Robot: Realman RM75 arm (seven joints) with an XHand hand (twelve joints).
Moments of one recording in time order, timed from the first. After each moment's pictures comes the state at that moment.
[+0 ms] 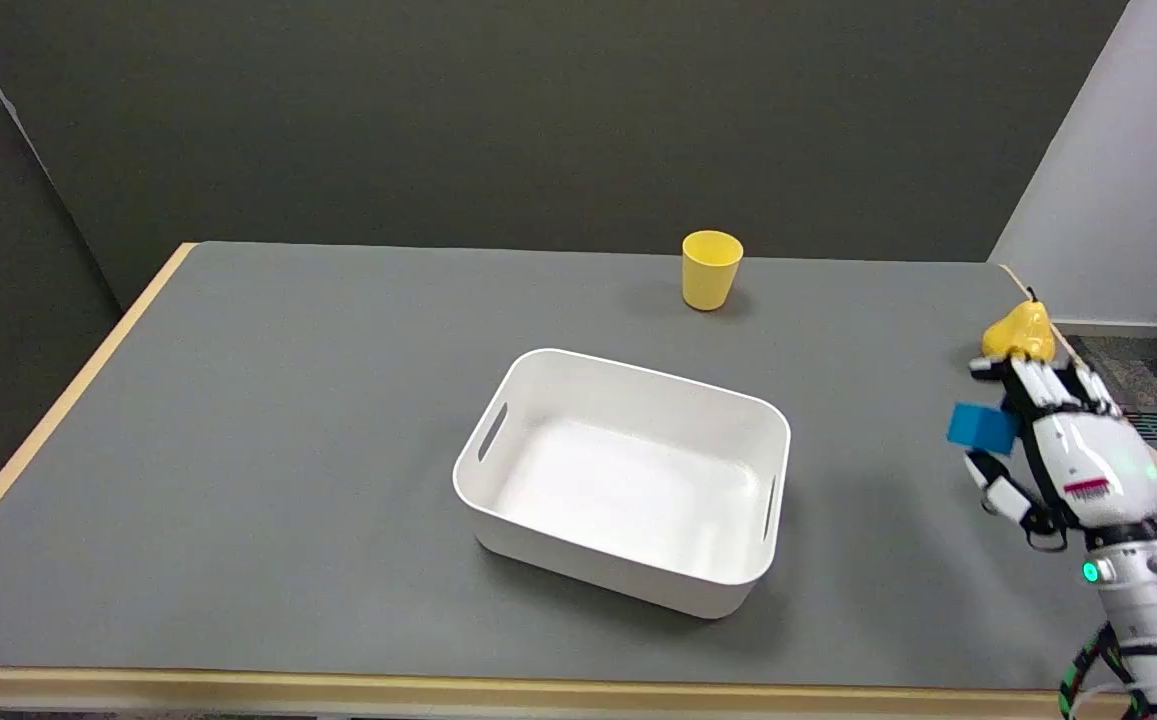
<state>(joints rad) -0.59 -0.81 -1.87 1.26 1.14 1.35 0.04</state>
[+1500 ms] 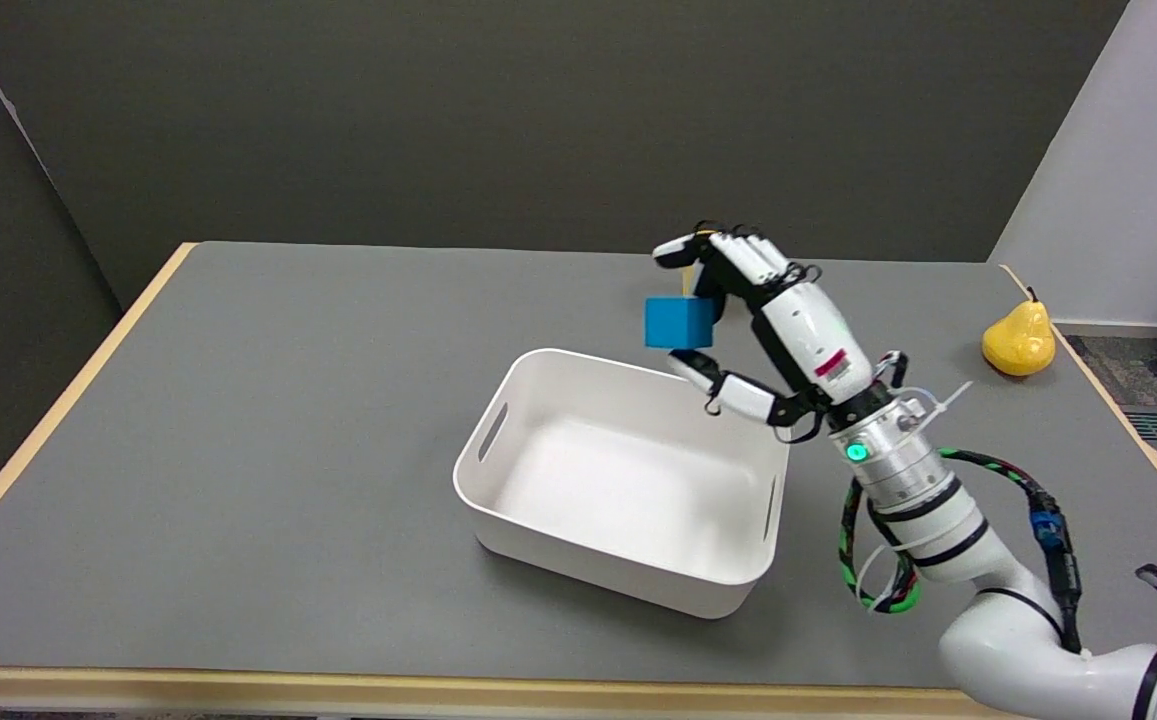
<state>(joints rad) -0.14 -0.88 -2.01 1.50 0.65 0.99 0.46</state>
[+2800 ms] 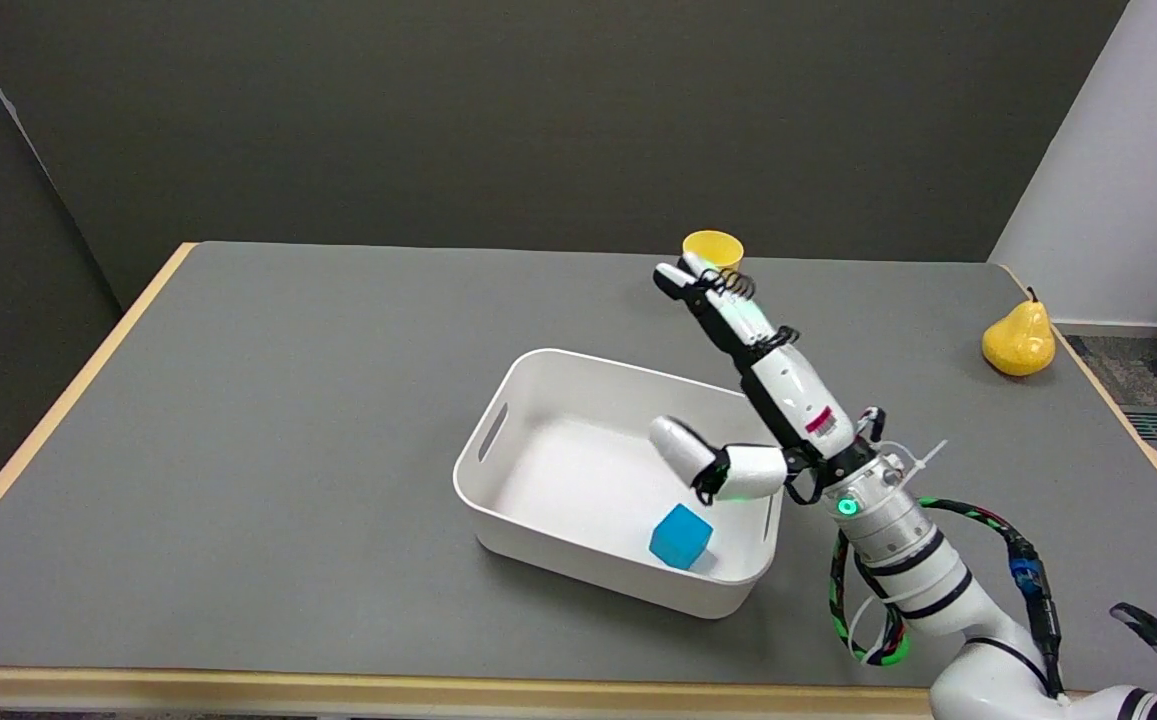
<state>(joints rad) -0.16 -0.93 -2.08 1.36 0.59 1.10 0.62</state>
